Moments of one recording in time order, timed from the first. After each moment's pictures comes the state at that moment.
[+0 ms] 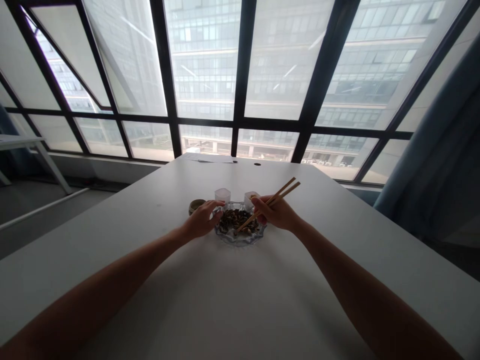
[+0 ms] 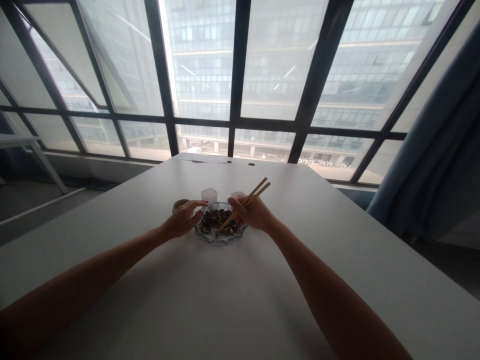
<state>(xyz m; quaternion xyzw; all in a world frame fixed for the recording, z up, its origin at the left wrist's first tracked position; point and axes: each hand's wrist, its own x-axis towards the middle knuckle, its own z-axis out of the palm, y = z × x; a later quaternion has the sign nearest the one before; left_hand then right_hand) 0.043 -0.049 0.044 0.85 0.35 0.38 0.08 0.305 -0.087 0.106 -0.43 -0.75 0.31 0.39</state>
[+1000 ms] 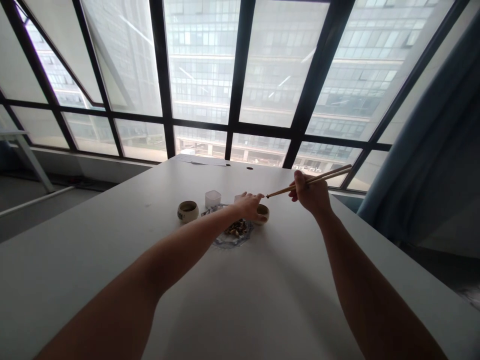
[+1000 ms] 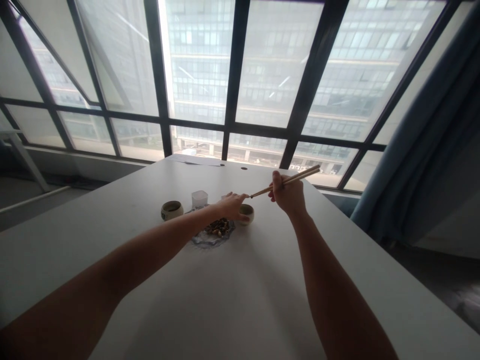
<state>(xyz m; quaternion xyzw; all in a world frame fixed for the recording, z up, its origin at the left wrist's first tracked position) 0.215 0.005 0.085 0.92 0.36 0.13 0.07 0.392 -0.086 0.157 -0.56 -0.62 0.02 0.56</state>
